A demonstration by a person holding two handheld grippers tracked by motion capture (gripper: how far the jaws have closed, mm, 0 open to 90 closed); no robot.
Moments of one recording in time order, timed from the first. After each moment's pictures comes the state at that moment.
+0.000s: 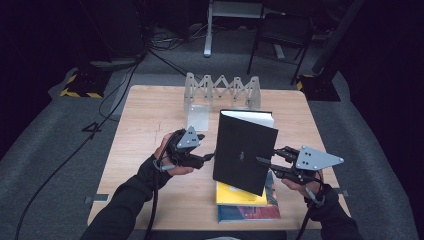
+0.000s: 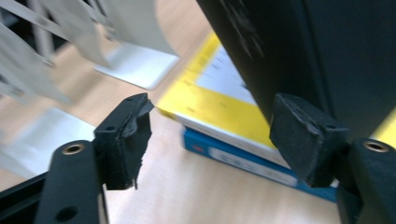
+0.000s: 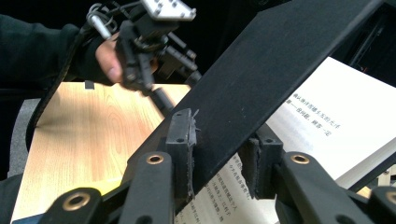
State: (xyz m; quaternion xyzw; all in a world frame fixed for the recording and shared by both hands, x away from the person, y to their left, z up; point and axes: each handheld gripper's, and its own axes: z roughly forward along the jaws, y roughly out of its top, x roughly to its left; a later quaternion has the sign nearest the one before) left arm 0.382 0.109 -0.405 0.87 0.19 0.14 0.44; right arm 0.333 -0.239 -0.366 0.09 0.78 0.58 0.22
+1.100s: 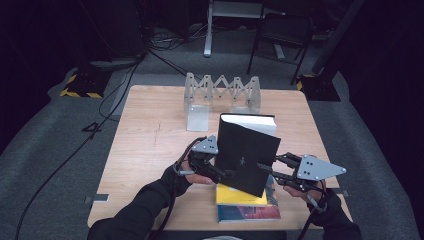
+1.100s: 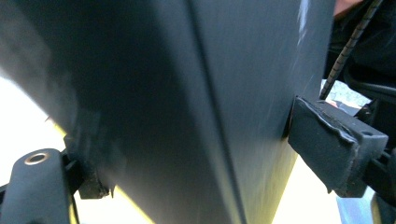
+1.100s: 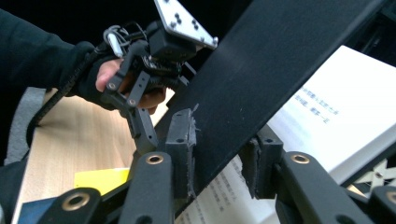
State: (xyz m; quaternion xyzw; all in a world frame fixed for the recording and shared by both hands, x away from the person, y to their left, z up) left arm 0.385 0.052 -0.417 0.84 0.12 0.02 0.53; right arm 0.317 -0.242 -0.370 0.07 0.78 0.57 0.25
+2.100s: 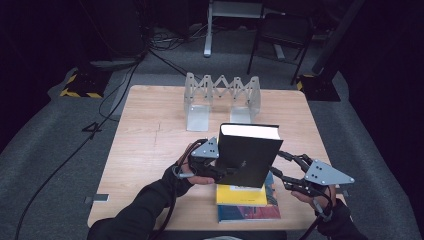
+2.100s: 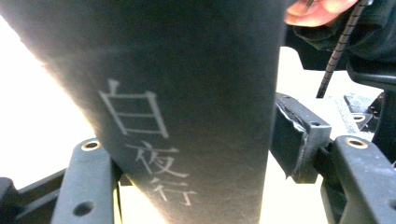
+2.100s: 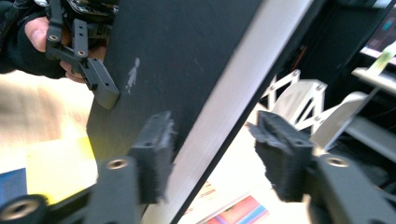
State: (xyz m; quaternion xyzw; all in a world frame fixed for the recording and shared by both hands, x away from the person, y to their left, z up) left arm 0.373 0.058 -0.410 0.84 0.08 0.05 0.53; right arm 0.311 -0.268 -0.392 0.16 0.77 0.54 0.29
